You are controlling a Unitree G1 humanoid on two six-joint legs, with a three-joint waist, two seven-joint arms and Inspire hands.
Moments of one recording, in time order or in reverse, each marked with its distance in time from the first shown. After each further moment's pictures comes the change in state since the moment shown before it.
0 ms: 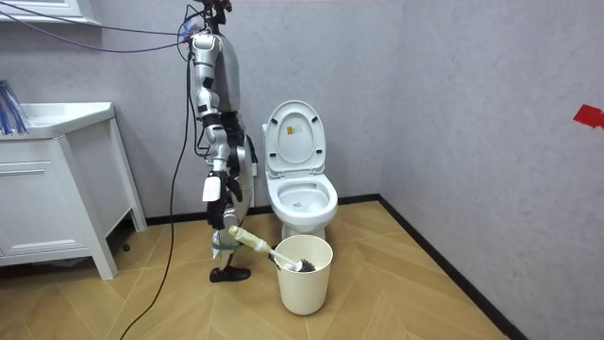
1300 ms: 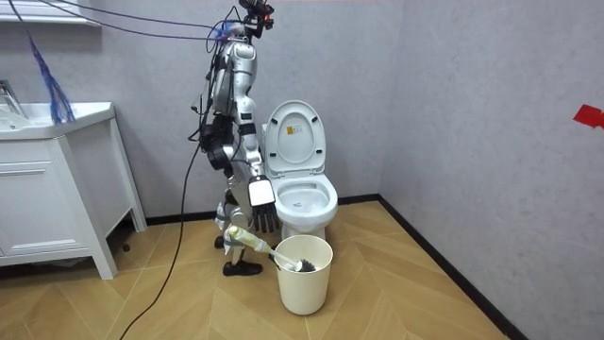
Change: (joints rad) left arm -0.369 0.014 -0.168 0.072 -0.170 -0.137 0.180; right arm -0.390 -0.113 0.311 0.242 -0.265 -0.149 -0.084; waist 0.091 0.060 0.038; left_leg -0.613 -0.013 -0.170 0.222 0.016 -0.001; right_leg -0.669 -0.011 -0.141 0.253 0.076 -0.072
